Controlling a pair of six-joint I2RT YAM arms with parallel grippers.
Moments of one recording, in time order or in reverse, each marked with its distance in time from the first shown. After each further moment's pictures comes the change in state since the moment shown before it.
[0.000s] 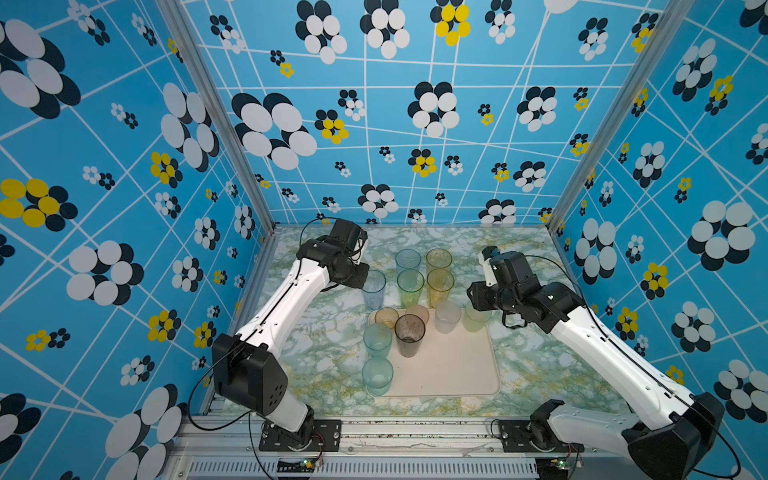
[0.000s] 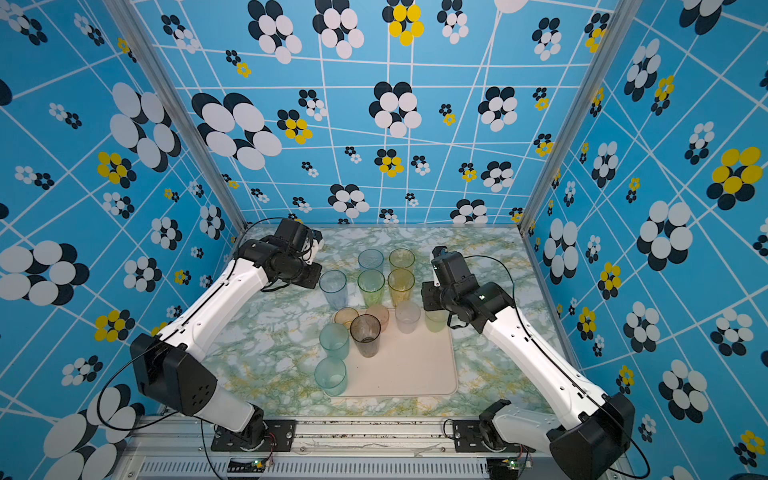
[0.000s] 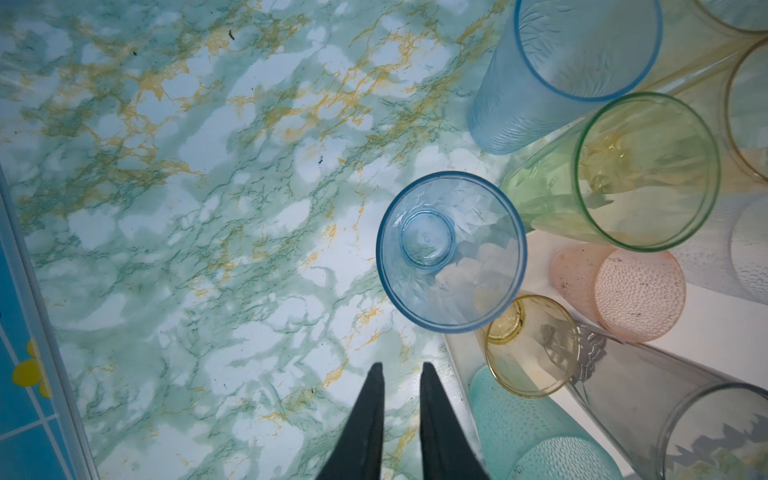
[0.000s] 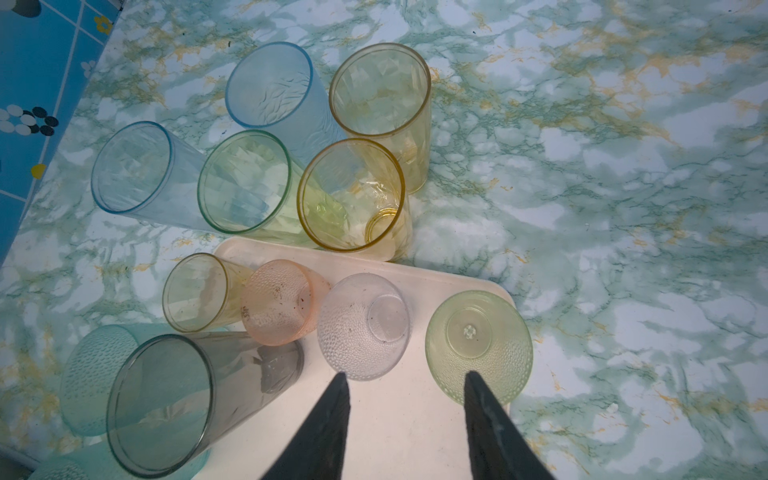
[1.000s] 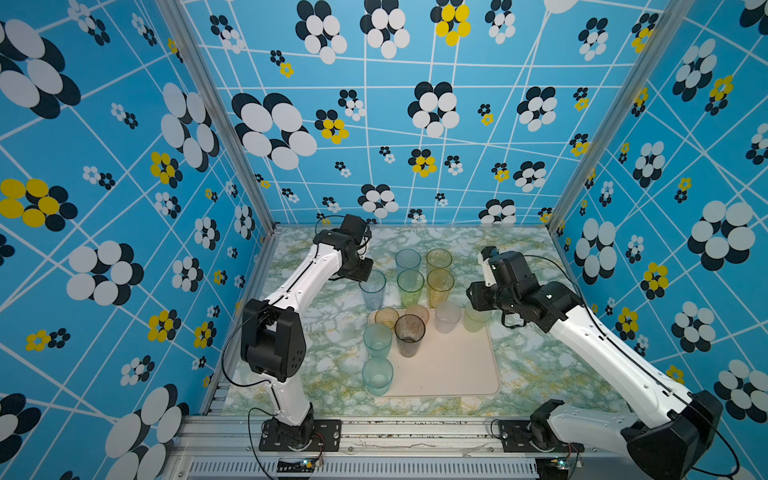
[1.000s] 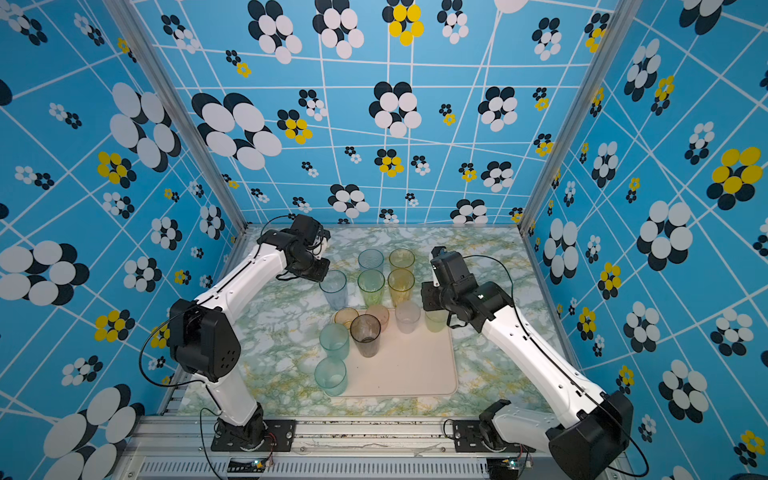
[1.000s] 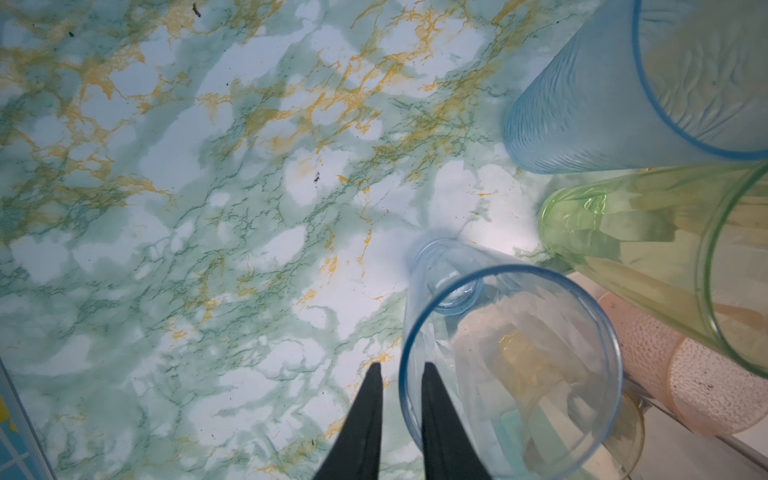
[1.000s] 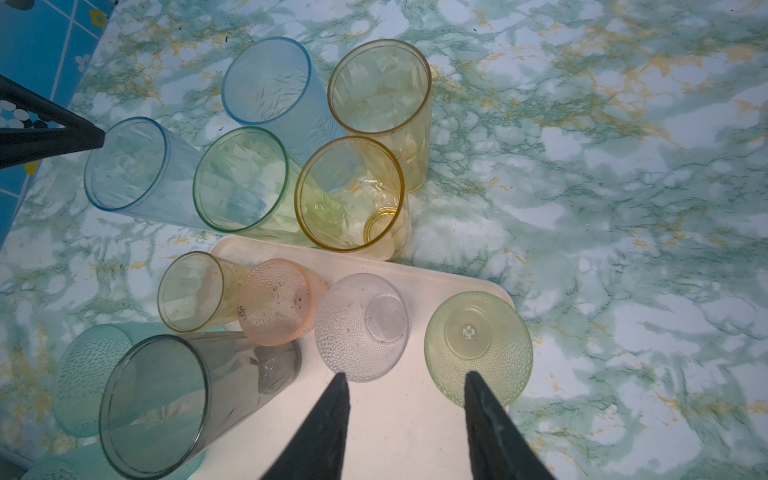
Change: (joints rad) left arm 0.025 0.211 0.111 0.021 0.002 0.027; right arm 0.000 0.012 0.000 0.002 0.000 -0.007
